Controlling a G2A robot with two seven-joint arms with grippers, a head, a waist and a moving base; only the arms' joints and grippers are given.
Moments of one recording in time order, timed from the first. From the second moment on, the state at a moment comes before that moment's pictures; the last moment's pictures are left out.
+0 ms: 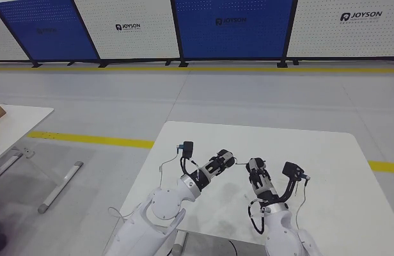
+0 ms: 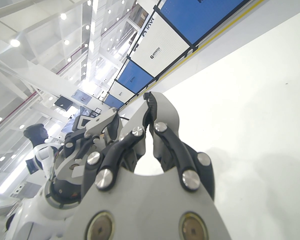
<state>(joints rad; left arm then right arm) 1.48 -1.21 -1.17 -1.87 -0.07 0.04 -0.22 -1.56 -1.40 1.05 -1.88 -0.57 0.20 -0.01</state>
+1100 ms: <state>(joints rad) 1.48 -1.21 -1.17 -1.87 -0.07 0.04 -0.22 -1.60 -1.40 1.05 -1.91 -0.68 0.17 -0.05</state>
